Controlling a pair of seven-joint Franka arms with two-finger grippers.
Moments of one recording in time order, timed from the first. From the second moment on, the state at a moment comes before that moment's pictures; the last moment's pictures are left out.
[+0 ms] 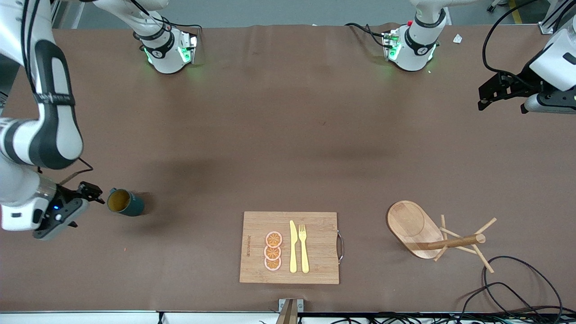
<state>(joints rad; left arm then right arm) 0.08 -0.06 -0.19 -1.60 -0.01 1.55 0.00 0.00 0.45 -0.11 -1.51 0.10 2.04 -0.86</state>
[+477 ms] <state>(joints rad) 0.08 -0.06 -0.19 -1.59 -0.01 1.55 0.00 0.08 0.27 -0.10 -1.50 0.00 1.83 -0.23</state>
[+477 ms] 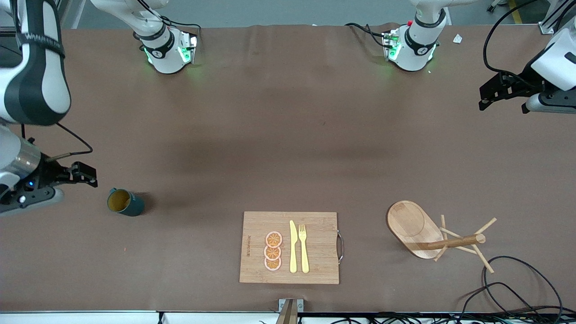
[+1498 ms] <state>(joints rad) 0.09 -0.06 -0.19 -1.56 -0.01 1.55 0.00 0.09 -0.02 -0.11 -1.57 -0.01 1.69 0.07</state>
